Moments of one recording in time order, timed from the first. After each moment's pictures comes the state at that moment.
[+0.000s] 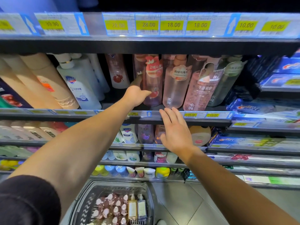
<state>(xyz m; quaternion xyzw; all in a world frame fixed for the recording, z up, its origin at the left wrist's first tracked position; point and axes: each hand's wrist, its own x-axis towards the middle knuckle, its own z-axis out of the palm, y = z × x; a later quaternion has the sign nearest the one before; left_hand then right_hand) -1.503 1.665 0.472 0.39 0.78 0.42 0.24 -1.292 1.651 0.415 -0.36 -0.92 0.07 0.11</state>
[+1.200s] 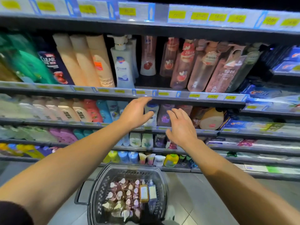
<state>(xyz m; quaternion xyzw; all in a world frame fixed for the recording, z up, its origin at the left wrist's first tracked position) -1.525 1.446 0.450 0.61 0.75 0.25 0.08 -1.332 1.514 0.426 -0.40 -0.91 0.06 0.04</state>
